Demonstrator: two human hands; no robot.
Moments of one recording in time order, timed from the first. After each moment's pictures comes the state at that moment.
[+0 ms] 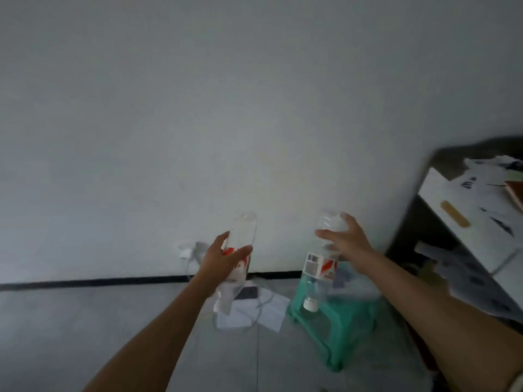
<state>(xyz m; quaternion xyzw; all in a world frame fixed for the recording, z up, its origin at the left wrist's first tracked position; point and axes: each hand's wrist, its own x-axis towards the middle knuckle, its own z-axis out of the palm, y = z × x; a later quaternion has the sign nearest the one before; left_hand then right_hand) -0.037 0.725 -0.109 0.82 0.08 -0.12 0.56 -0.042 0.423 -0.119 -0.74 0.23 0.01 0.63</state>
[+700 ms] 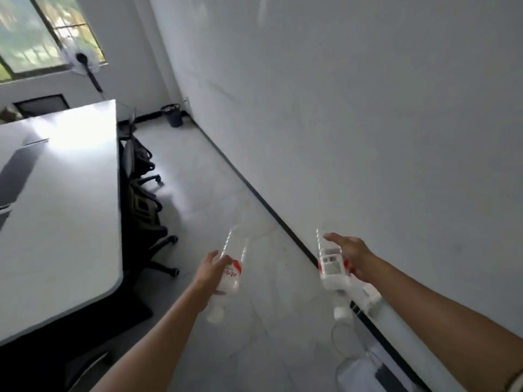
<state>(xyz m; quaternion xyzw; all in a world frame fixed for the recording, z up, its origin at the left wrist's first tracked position) -0.049 1.194 -0.141 0.58 0.56 0.16 0.57 0.225 1.030 -0.143 -0.71 -0.09 0.46 0.53</state>
